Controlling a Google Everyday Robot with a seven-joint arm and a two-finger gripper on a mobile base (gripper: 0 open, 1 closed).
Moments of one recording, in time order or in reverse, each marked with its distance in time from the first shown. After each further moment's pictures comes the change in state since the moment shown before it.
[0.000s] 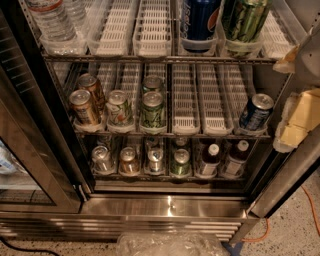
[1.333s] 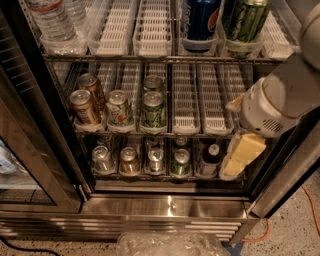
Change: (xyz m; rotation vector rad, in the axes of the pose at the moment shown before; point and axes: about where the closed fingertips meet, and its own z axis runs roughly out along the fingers) arm -0.044 0.032 0.106 -0.088 -0.173 0.005
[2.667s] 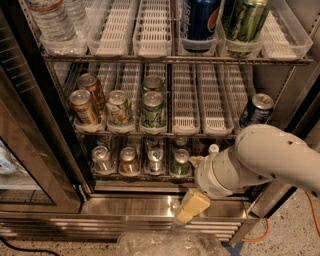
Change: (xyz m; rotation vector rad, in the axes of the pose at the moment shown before) arm -0.009 0.068 0.174 -0.063 -0.181 0.089
